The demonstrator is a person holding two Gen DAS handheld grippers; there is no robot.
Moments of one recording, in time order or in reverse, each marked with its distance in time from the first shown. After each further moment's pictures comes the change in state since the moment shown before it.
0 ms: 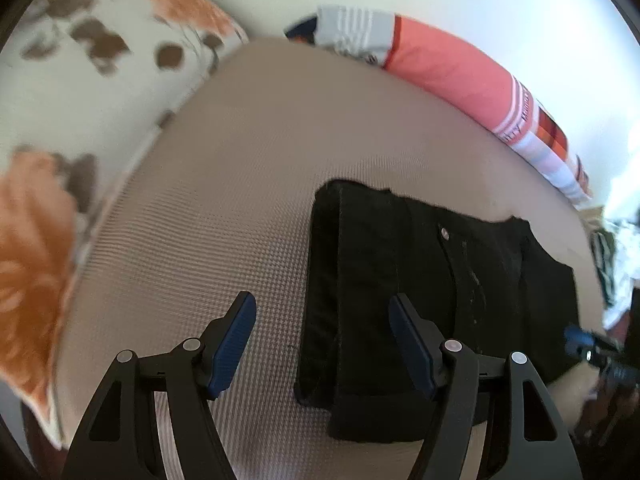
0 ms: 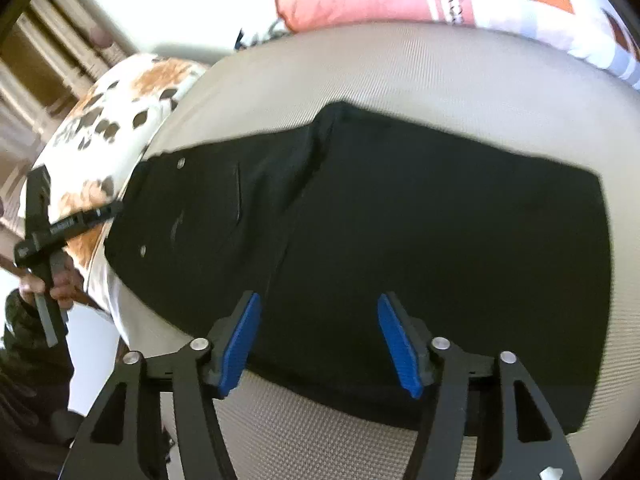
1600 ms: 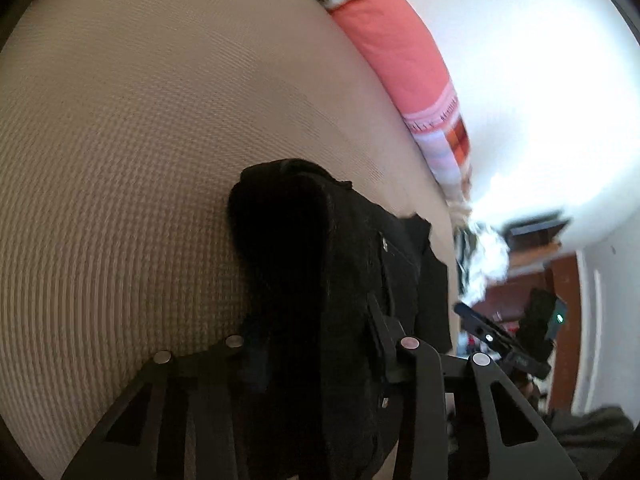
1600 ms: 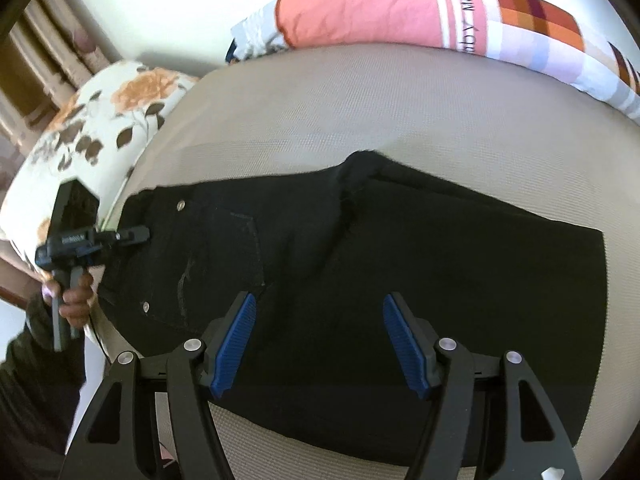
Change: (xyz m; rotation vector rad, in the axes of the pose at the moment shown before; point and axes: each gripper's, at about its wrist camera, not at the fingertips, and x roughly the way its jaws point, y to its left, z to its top) left arm 0.085 0.027 0.026 -0.175 0.215 -0.583; right arm 0.012 0.037 0.041 0.017 -0.027 -0.081
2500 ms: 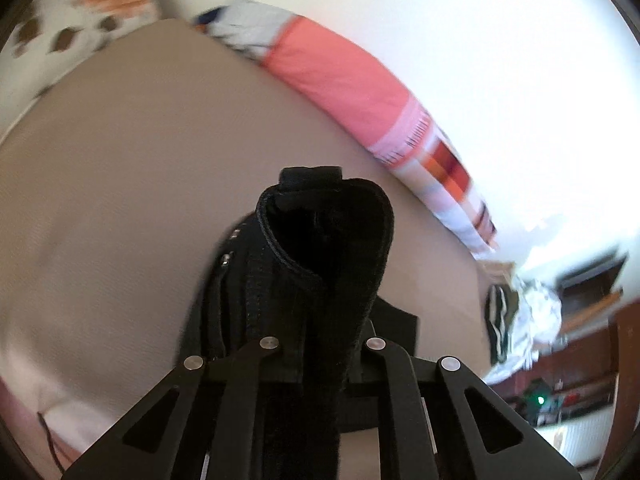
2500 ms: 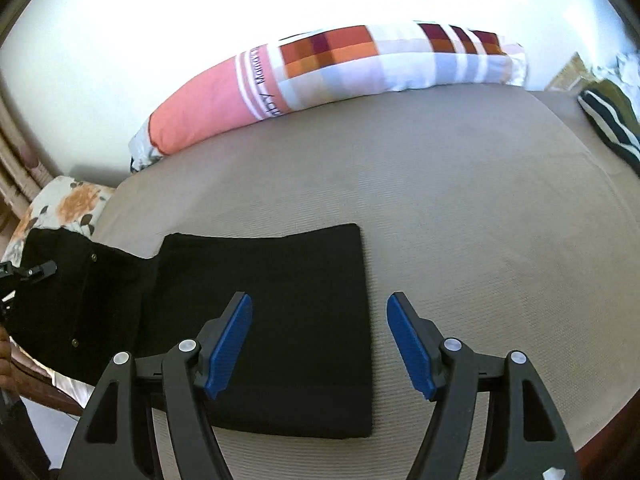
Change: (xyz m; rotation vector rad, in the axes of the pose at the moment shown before) left arm 0.049 -0.239 -0.063 0.002 -0.273 0.255; right arm -0.111 -0.189 -0.053 0.257 -0.242 -0.161
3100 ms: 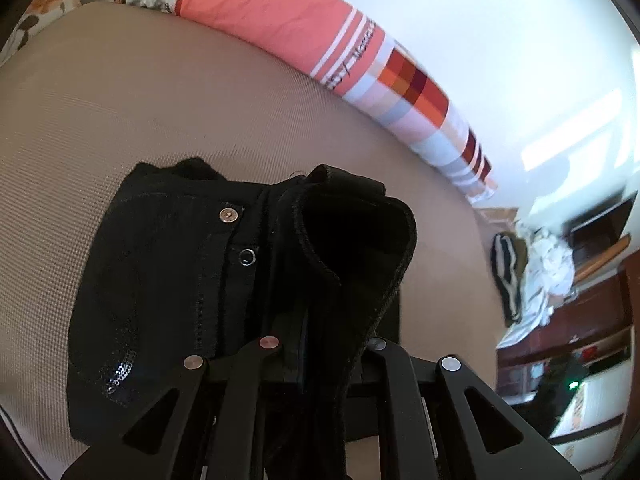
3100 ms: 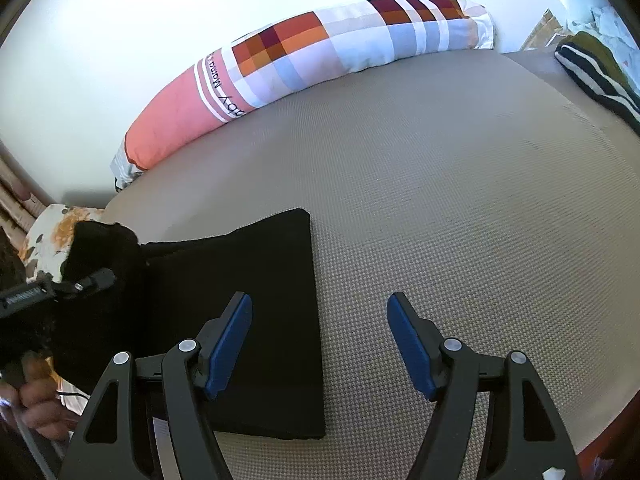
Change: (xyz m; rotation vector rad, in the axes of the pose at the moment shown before) left arm 0.117 -0.078 -0.062 0.127 0.086 0.013; right arm 0.013 -0.046 -0.010 0.110 0.010 0.025
